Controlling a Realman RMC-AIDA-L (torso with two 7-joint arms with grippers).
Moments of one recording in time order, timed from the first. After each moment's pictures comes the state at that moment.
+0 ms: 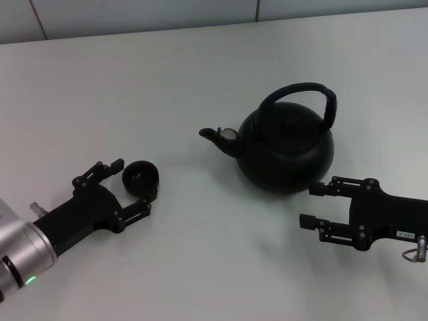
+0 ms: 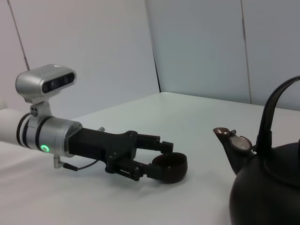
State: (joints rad) left arm -0.48 -2.08 0.32 0.00 1.96 1.22 -0.43; right arm 0.32 2.07 -0.43 -0.48 -2.14 -1.66 0.93
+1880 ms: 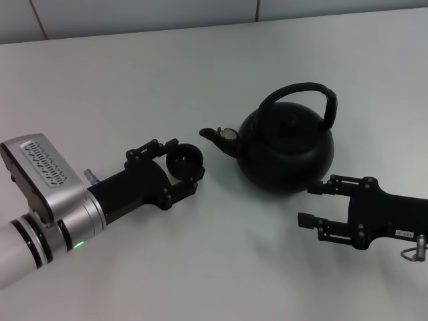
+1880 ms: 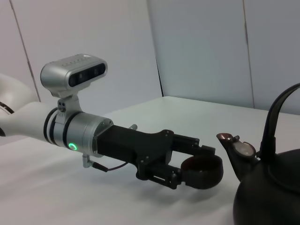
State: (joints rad) left arm -0.65 -2.08 0.32 -0.13 1.96 1.12 -0.38; right arm 0.33 2.07 -0.43 -0.48 -2.14 -1.67 0.93
